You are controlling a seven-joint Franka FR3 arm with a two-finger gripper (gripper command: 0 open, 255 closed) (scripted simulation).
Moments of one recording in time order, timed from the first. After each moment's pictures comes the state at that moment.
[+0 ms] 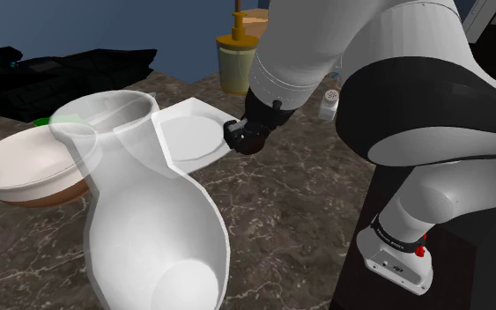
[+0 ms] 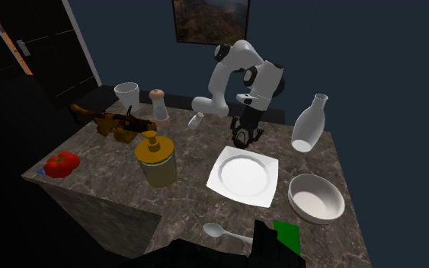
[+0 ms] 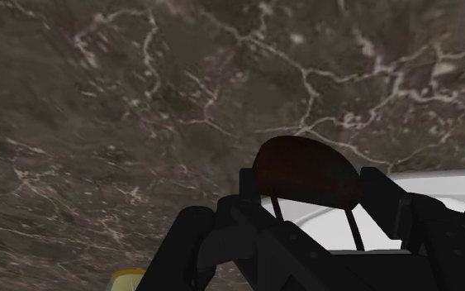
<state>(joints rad) -0.10 -0.73 0.80 -2.22 0.10 1.92 0.80</state>
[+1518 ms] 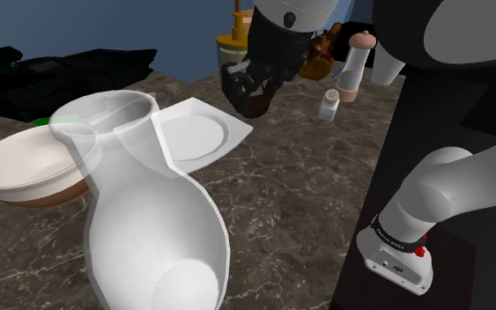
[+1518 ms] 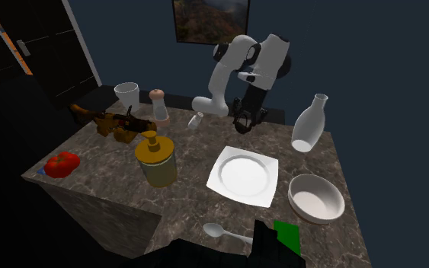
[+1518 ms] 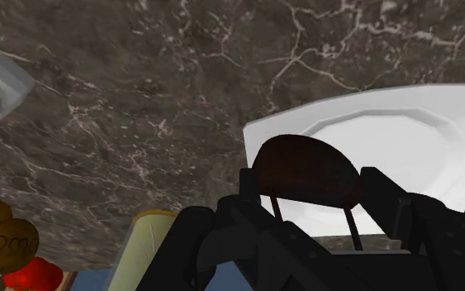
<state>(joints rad) -0.14 -0.67 0.76 -1.96 0.06 1.72 0.76</state>
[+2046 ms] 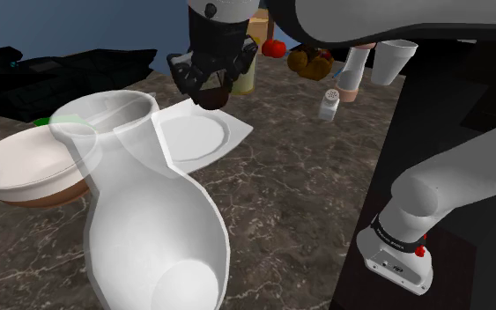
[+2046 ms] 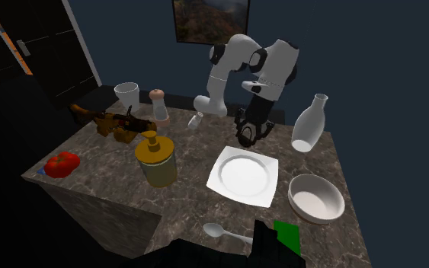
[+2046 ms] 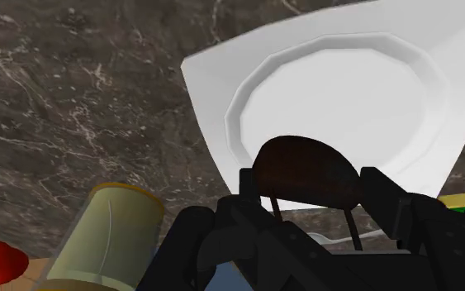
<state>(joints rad) -0.33 -0.42 0.98 -1.75 -0.07 1.75 0.84</state>
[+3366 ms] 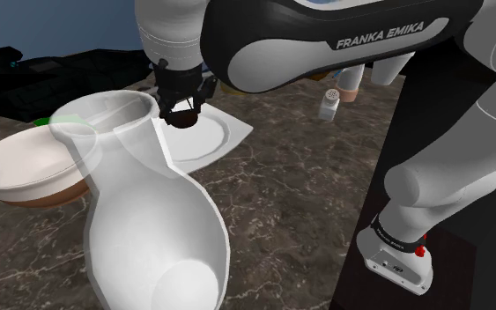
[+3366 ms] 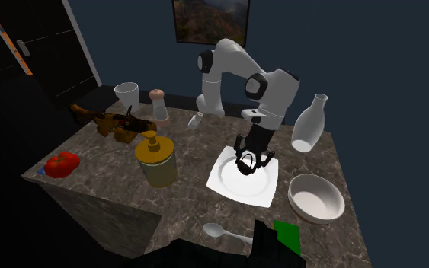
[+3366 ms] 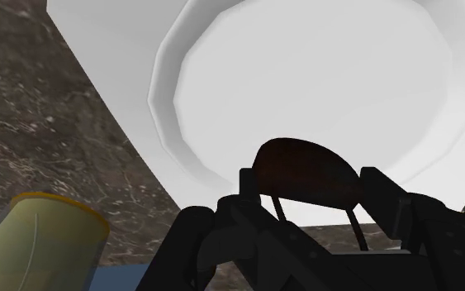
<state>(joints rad) -0.62 -0.09 1.40 -1.71 -0.37 1.85 1.06</state>
